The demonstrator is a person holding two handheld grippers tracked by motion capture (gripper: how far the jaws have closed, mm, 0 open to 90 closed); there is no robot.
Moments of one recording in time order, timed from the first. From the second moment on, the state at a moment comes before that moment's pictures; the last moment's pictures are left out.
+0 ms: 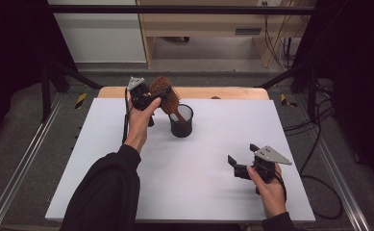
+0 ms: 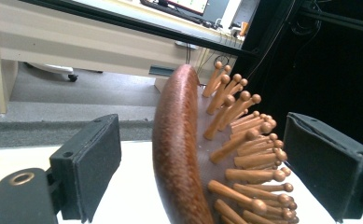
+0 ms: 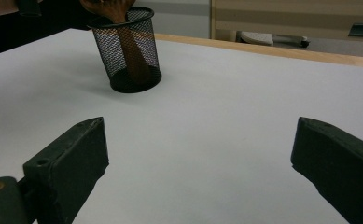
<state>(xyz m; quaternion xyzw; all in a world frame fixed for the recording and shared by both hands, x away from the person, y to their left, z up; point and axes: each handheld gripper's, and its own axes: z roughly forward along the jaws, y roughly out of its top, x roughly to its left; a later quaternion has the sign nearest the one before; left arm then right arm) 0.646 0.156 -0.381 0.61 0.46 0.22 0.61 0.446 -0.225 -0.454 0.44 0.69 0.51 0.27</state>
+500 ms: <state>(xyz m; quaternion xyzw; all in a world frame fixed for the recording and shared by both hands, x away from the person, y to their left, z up) 0.644 0.154 -0.381 0.61 0.45 0.22 0.61 0.445 -0.226 -0.453 0.43 0.69 0.51 0.27</state>
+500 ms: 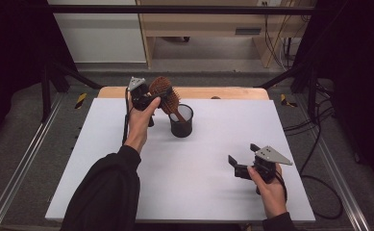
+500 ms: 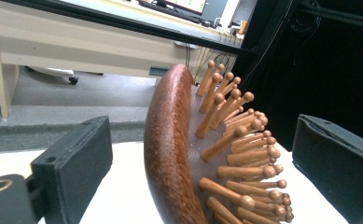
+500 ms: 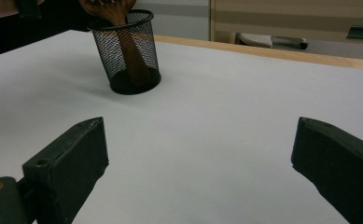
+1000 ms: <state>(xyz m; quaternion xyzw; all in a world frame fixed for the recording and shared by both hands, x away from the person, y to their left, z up) 0.642 0.148 -0.381 0.62 0.45 0.24 0.59 0.445 -0.227 -0.452 0.44 0.69 0.51 0.27</state>
